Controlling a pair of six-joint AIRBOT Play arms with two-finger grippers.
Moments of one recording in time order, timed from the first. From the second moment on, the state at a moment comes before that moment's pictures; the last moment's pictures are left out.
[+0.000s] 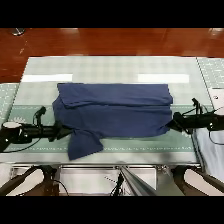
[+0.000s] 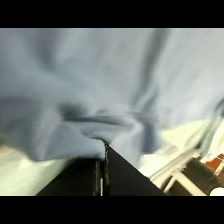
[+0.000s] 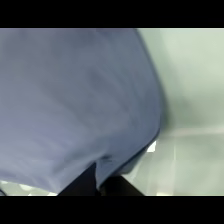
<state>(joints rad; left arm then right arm) 0.38 -1.12 0.33 0.60 -1.17 -1.03 -0.41 -1.16 0.58 -0.92 1.18 1.33</state>
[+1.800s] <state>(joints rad) 0.38 -1.31 1.07 1.00 -1.05 -1.44 -0.45 -1.83 1.41 -0.87 1.30 1.31</state>
